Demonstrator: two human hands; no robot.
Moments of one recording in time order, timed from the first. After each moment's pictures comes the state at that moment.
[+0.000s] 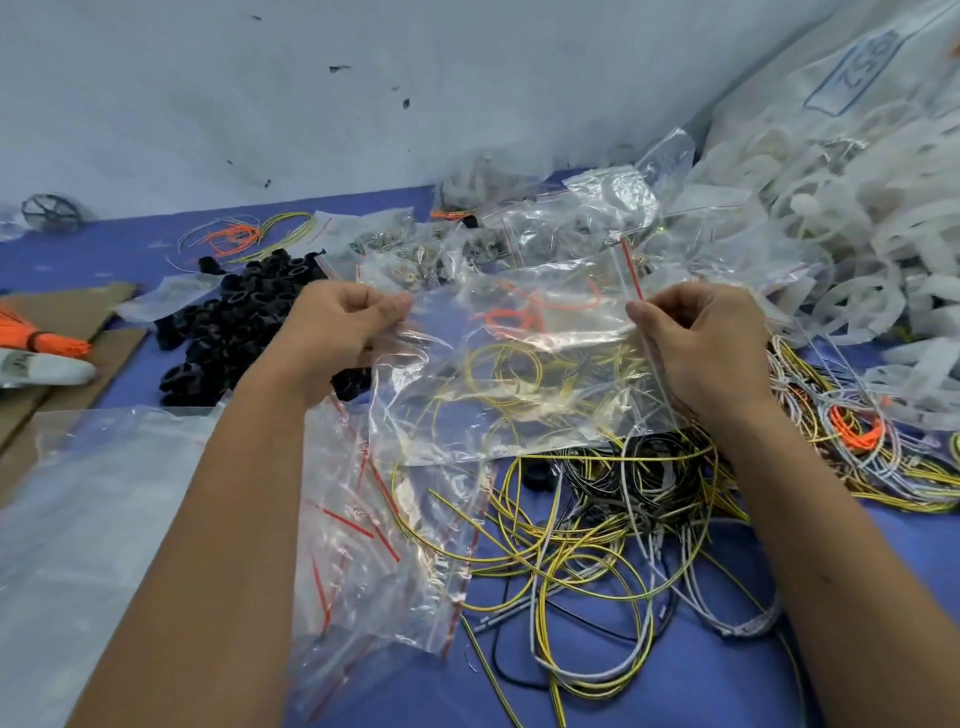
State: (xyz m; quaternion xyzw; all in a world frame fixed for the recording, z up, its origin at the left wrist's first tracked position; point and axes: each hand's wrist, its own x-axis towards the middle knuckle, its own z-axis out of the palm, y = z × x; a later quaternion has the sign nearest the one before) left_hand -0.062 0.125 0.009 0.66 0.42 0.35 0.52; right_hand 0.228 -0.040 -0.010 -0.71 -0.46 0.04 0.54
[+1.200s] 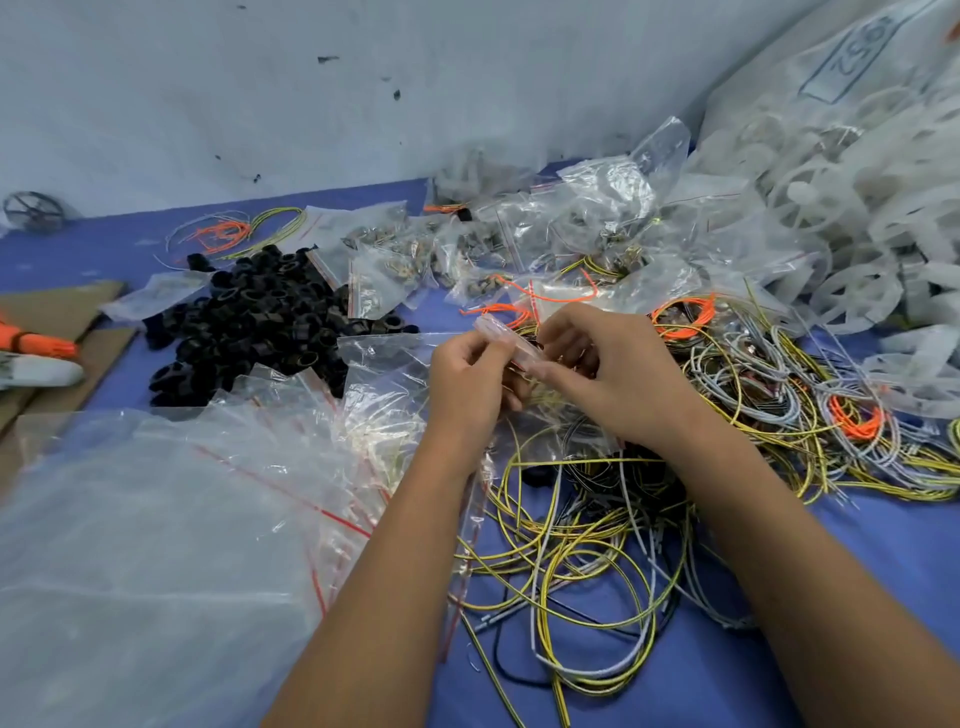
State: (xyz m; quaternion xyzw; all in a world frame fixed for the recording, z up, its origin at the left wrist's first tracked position) left_hand 0.044 0.048 -0.054 0.55 0.38 0.45 0.59; right_hand 0.183 -0.033 -0.019 -0.63 -0.66 0.08 0.40
